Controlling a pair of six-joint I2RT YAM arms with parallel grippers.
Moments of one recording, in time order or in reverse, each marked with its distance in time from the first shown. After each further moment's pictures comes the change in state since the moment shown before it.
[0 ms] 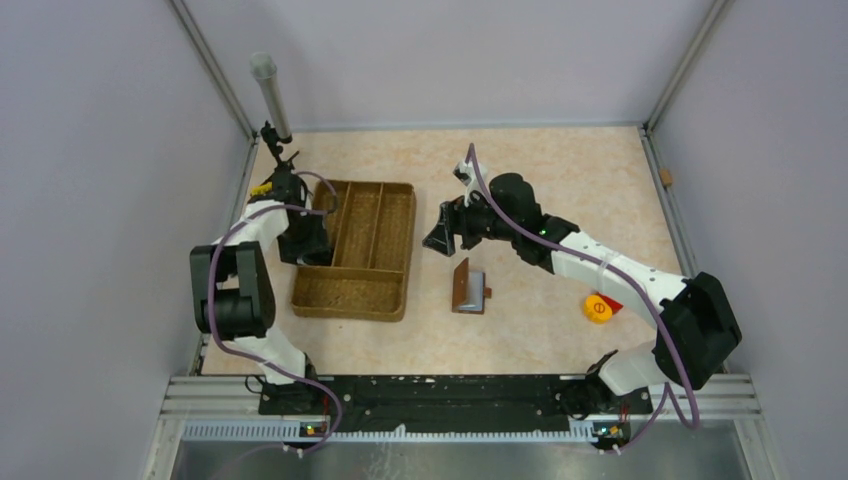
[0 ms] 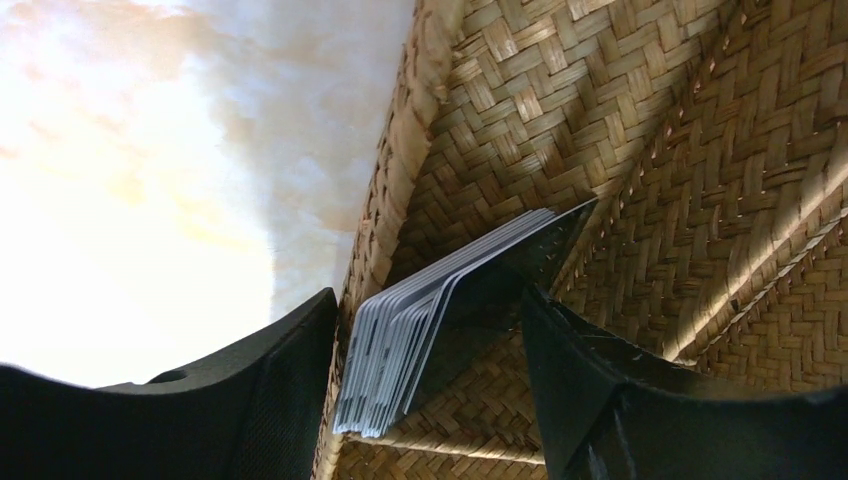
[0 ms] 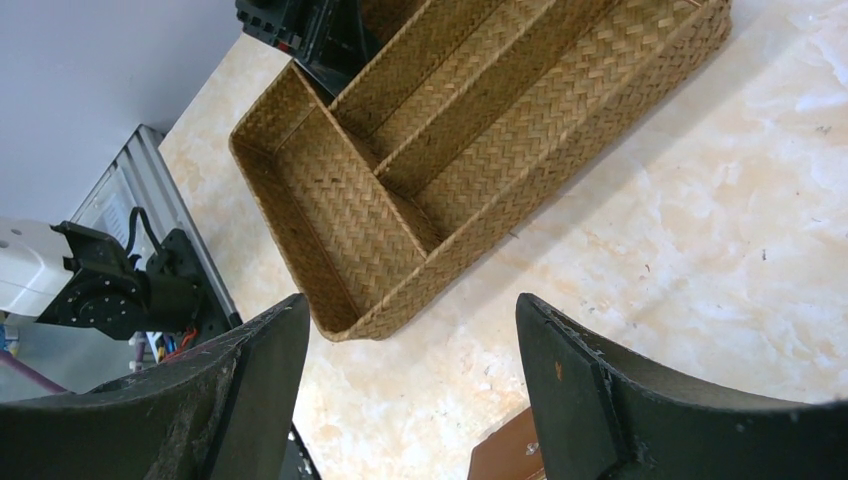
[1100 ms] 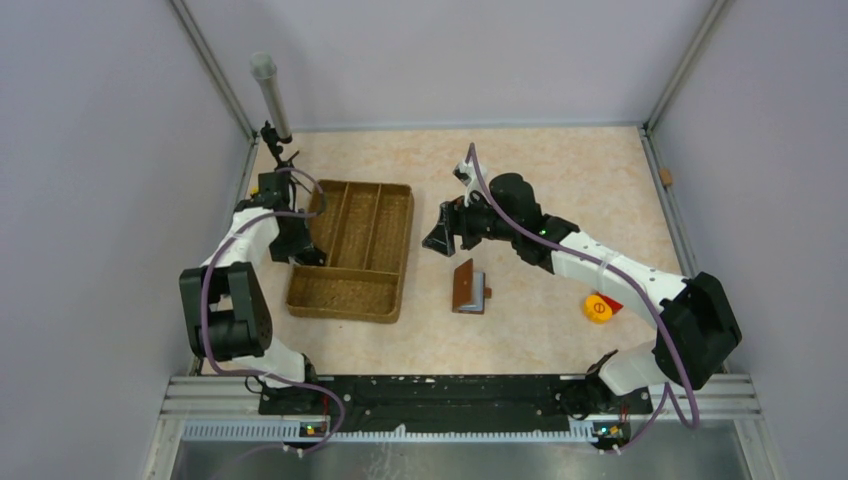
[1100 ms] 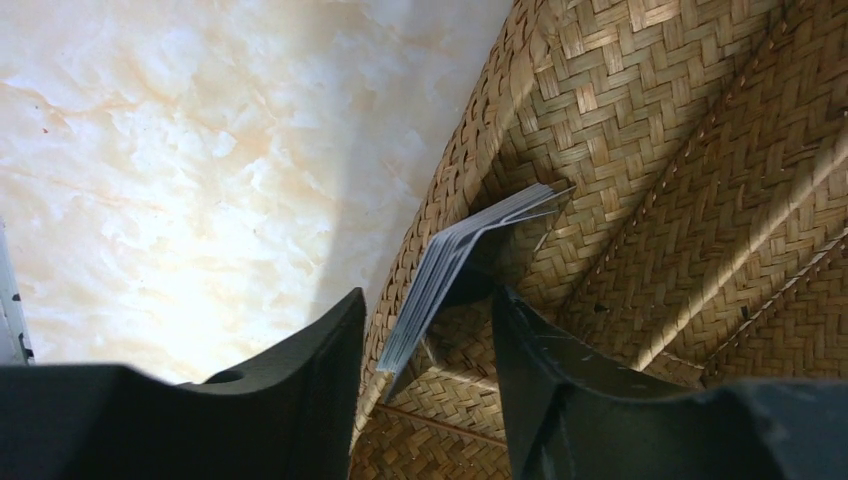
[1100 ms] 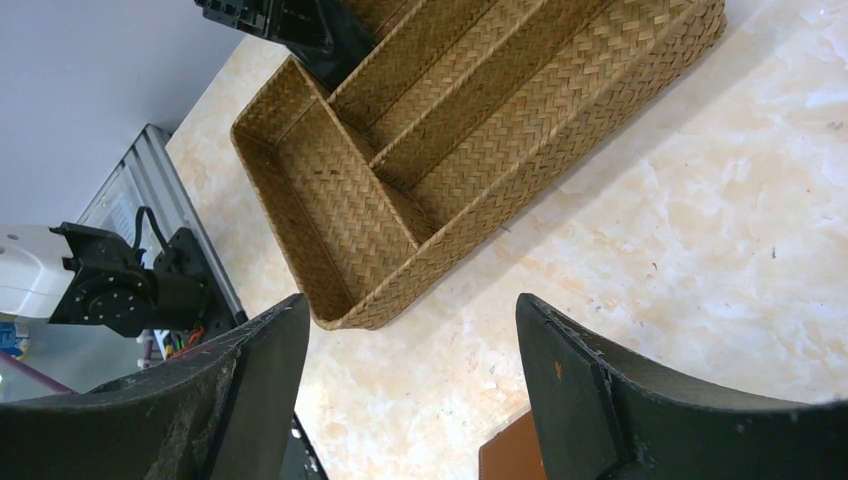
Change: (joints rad) left arm 0.050 -0.126 -0.035 -0.008 -0.098 -0.018; right arm 0.000 0.000 0.000 -0.002 -0.008 0.009
